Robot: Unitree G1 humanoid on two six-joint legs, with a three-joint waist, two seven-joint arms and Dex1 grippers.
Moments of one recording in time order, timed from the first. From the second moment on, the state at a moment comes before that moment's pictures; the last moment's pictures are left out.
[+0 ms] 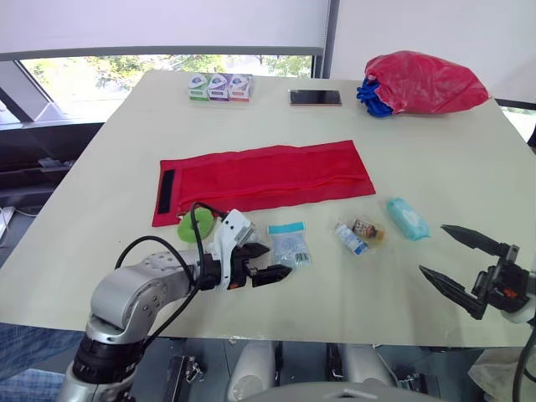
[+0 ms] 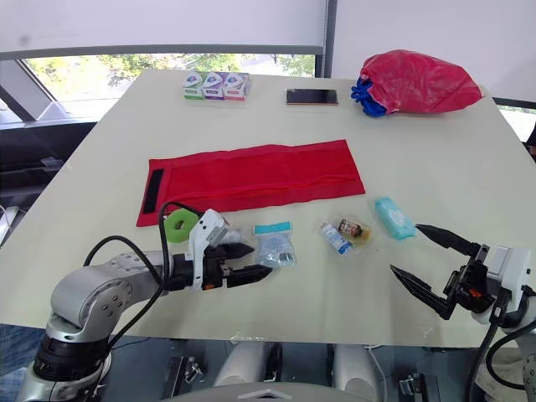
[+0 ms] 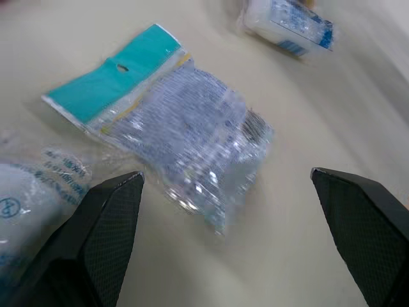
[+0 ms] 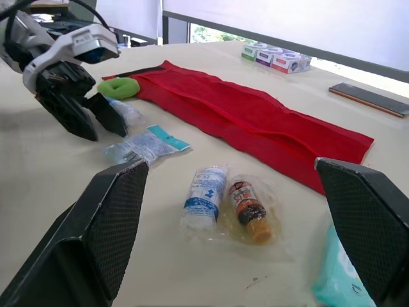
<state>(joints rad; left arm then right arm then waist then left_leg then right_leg) -0.19 0.59 0.00 -0.48 -0.66 1.17 -0.63 0.38 -0.60 -0.43 -0.42 0.68 0.00 1.08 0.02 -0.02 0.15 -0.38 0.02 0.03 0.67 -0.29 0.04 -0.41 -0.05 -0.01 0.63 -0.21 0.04</state>
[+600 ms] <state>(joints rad) -0.27 0.49 0.03 -0.40 -0.73 1.29 -0.55 0.40 -0.68 -0.44 -0.52 0.71 0.09 1.06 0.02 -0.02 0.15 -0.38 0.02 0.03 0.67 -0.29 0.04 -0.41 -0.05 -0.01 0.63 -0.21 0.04</state>
